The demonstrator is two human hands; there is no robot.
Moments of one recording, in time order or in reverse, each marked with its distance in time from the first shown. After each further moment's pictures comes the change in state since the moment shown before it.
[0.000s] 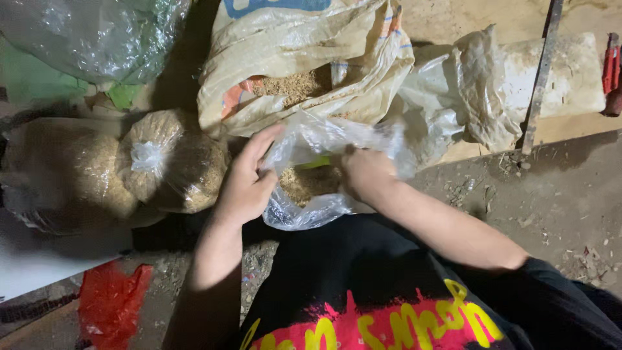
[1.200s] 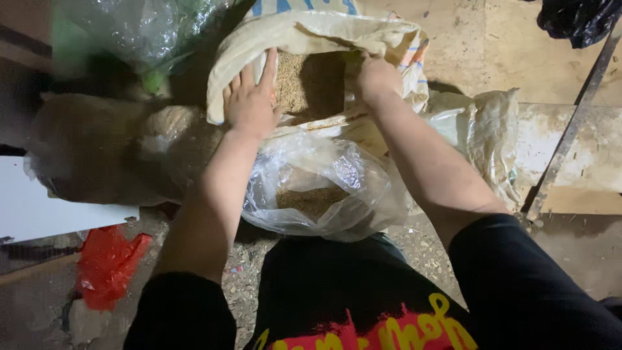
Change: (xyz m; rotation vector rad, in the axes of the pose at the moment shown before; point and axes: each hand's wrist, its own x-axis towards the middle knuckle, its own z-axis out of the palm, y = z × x) left_hand 0.155 -0.022 -0.020 1.199 0.158 -0.395; right_hand 0.272 0.111 -0.045 0.421 0.427 0.132
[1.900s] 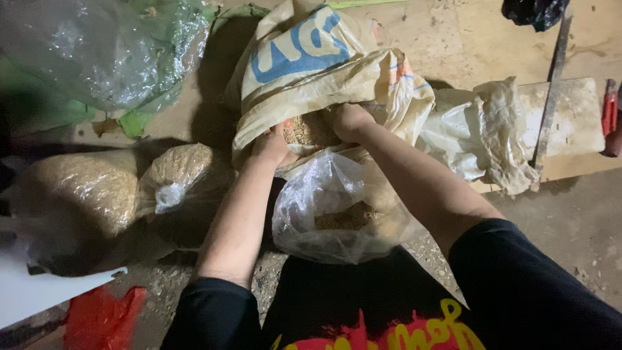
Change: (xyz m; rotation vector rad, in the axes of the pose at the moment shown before) left_hand 0.055 -0.063 0.126 -0.232 -0.453 0.030; right_hand -0.015 -0.033 0.091 -0.056 -0.227 -0.070
